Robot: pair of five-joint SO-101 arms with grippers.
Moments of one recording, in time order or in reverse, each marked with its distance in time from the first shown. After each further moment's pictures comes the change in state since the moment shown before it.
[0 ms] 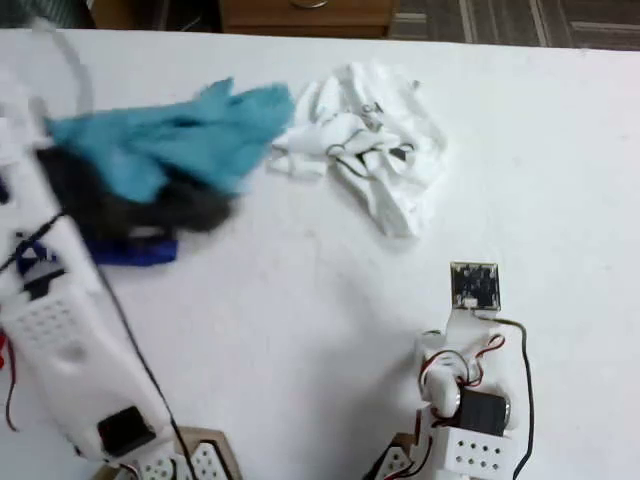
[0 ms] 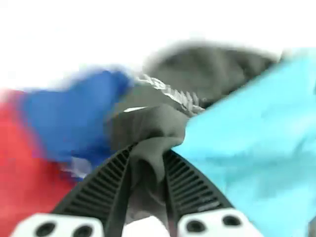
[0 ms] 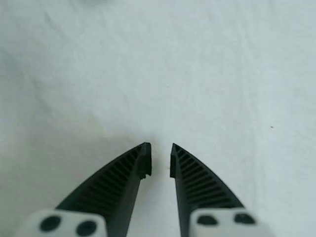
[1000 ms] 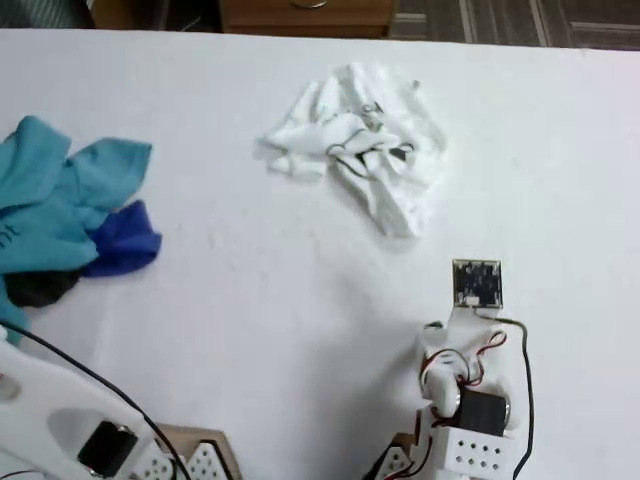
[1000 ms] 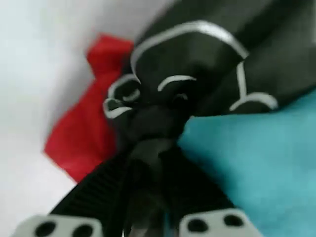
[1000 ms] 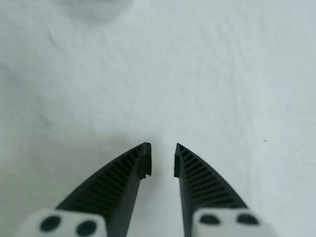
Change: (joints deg) left arm -30.7 15.0 13.4 -5.8 -12.0; right arm 0.0 0.0 0.0 -3.3 -0.2
